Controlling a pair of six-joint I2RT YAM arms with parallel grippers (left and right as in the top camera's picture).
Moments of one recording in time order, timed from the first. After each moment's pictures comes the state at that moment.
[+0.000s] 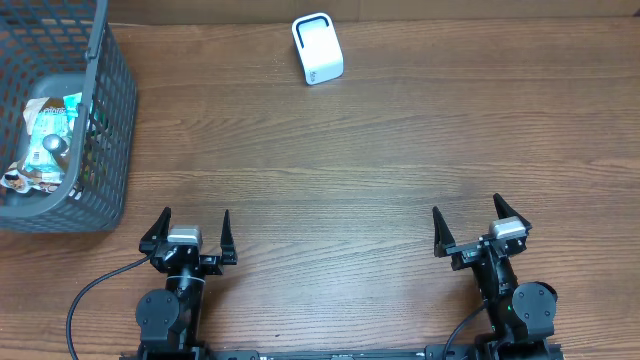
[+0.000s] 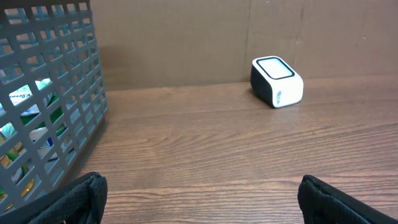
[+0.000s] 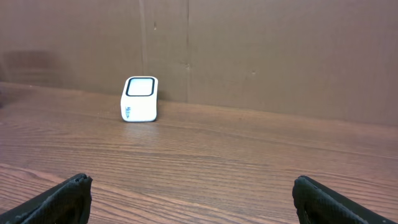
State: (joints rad) left arm -0.02 0.02 0.01 -0.08 0.02 0.03; right arm 0.11 0.01 0.02 -0.03 -0.09 -0.03
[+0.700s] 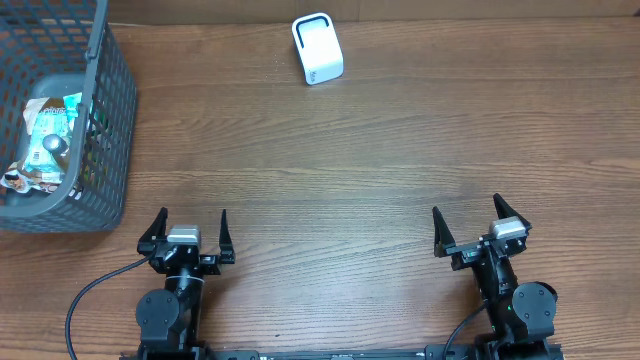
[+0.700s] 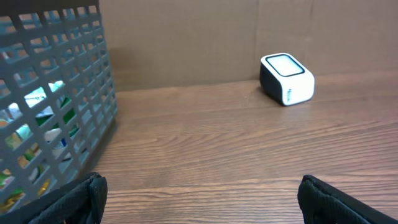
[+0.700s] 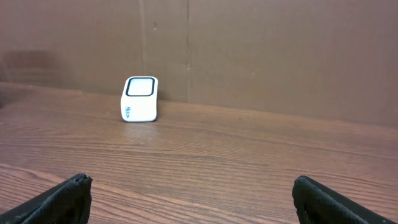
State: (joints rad) left arm -0.02 0.02 0.01 -0.08 -0.01 0.06; right arm 0.11 0.01 0.02 -0.03 -0.09 -0.03
